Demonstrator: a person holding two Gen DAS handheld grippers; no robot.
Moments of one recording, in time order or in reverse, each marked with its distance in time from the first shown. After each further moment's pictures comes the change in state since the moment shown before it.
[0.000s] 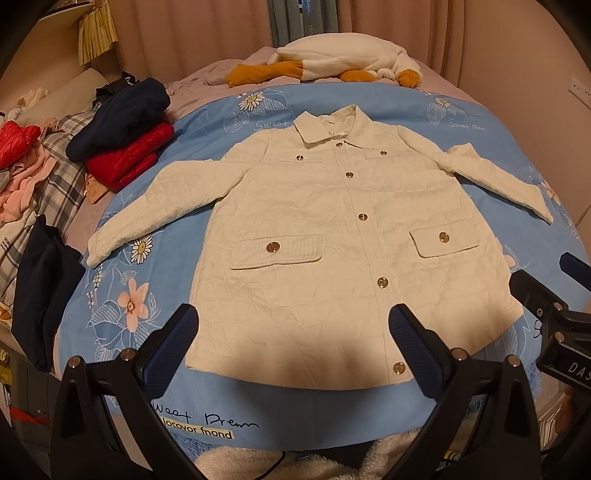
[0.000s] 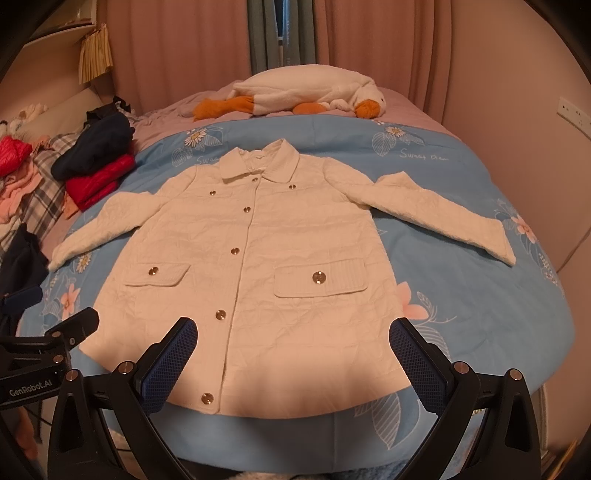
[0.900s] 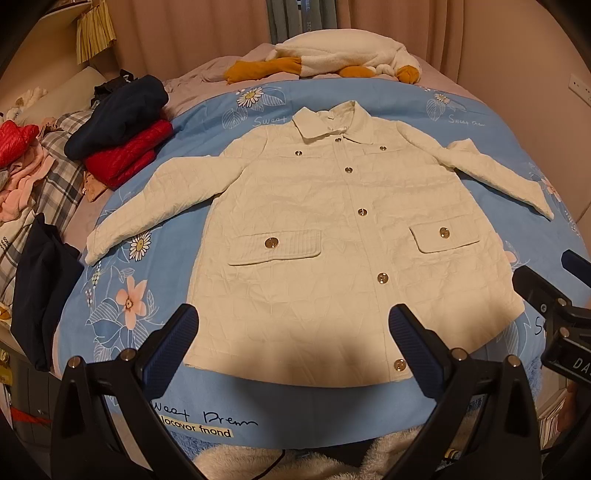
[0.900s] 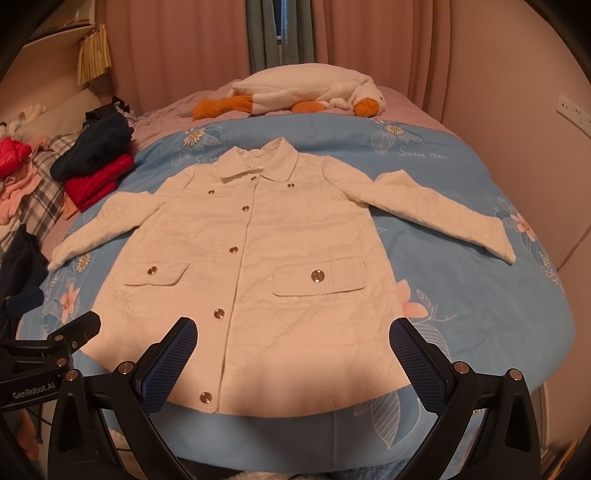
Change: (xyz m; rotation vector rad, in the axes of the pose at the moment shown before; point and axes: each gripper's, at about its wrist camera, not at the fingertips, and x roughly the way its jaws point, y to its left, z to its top) left arm 0.003 -0.001 -0.002 0.007 0.012 0.000; right arm 0.000 0.000 0.000 0.003 0.003 -0.001
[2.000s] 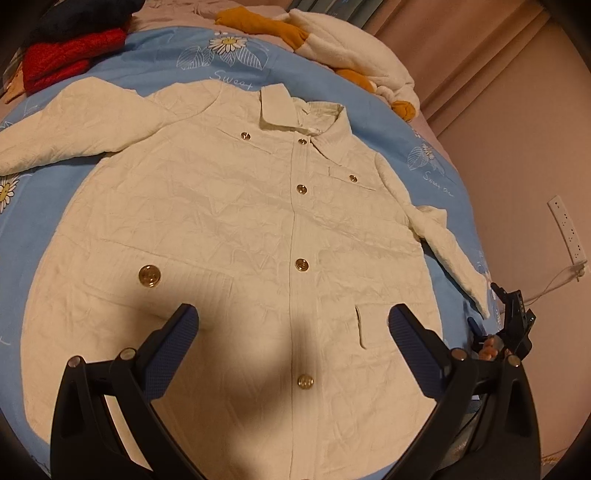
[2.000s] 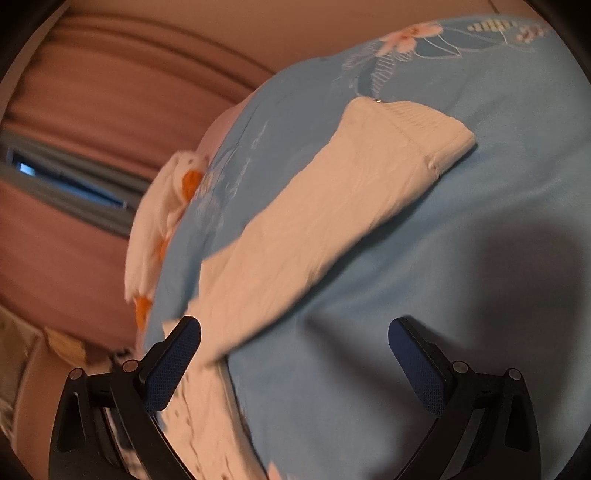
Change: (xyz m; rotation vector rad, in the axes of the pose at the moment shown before) left arm 0.133 -0.003 0.068 -0.369 0.069 -0.430; right arm 0.188 -0.327 -0.001 1.066 -0.206 0.298
